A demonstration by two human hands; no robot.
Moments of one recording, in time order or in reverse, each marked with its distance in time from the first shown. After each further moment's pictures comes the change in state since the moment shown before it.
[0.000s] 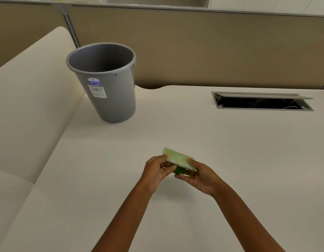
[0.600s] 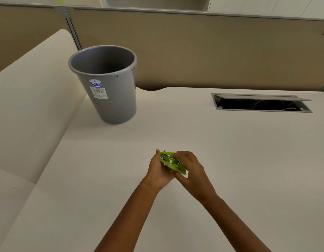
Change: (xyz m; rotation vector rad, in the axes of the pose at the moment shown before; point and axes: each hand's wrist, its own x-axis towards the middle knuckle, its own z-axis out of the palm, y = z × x) left_hand 0.005 -0.002 0.009 -0.315 -0.102 -0.197; right_hand -0.026 0.021 0.029 -1.289 0.148 -0.938
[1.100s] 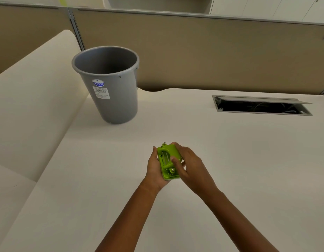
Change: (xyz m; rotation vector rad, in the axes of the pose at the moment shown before) left_hand 0.005 0.001 -0.004 -0.113 -0.162 0.025; right_hand 0.010 -0.026 -0.010 -0.103 -0.024 -0.026
